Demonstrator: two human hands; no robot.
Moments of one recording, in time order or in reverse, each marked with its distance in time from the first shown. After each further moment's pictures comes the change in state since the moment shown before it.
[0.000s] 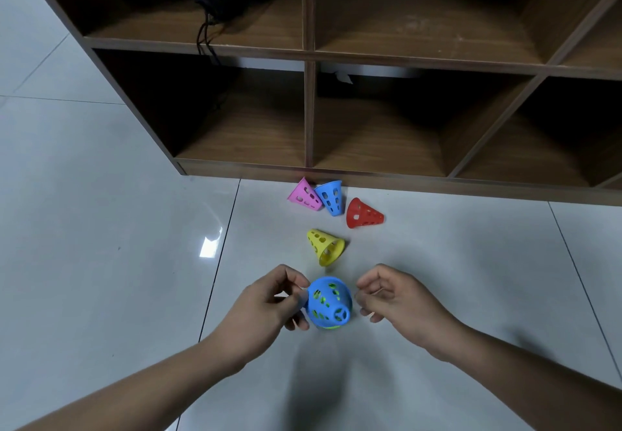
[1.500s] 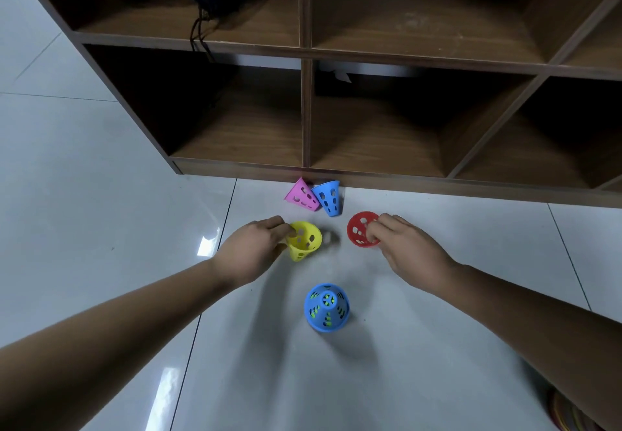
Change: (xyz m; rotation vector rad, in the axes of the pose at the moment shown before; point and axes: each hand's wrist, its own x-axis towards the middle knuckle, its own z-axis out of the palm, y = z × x) left_hand 0.134 -0.027 -0.062 1.110 0.088 0.707; right_hand 0.082 -0.010 -0.062 -1.153 0.124 -0.628
